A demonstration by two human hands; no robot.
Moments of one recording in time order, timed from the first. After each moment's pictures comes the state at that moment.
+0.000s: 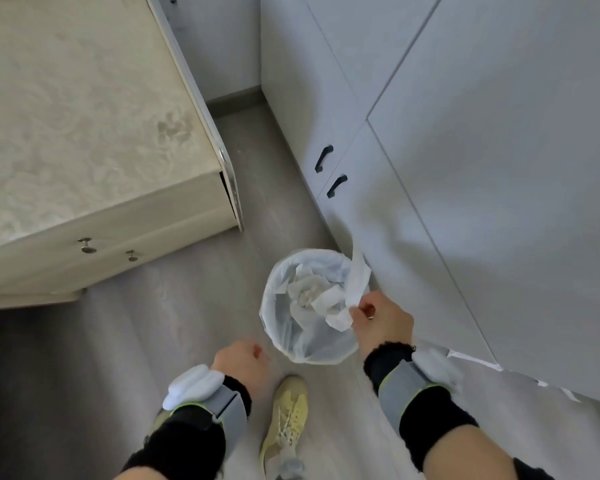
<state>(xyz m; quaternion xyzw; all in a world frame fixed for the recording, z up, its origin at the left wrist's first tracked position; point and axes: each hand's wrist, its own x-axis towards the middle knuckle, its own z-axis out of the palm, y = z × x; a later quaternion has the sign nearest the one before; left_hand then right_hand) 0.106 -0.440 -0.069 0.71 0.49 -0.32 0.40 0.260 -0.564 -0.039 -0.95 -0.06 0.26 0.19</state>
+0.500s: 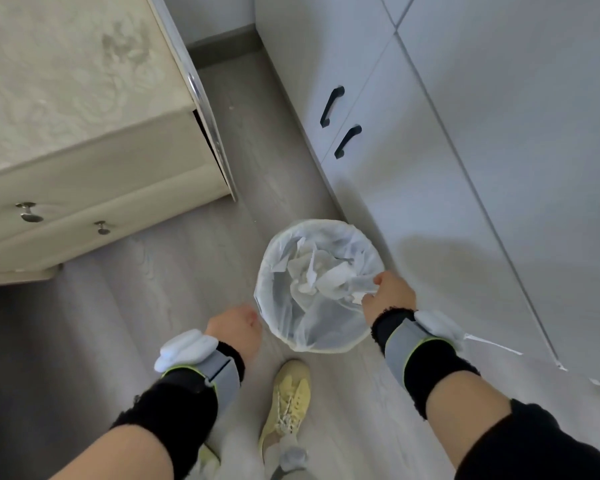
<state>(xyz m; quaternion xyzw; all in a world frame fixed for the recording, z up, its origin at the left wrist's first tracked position) 0.121 -0.436 -0.144 0.76 0.45 -0.33 0.34 0.283 -0.573 -0.138 -0.93 -0.01 0.37 0.04</state>
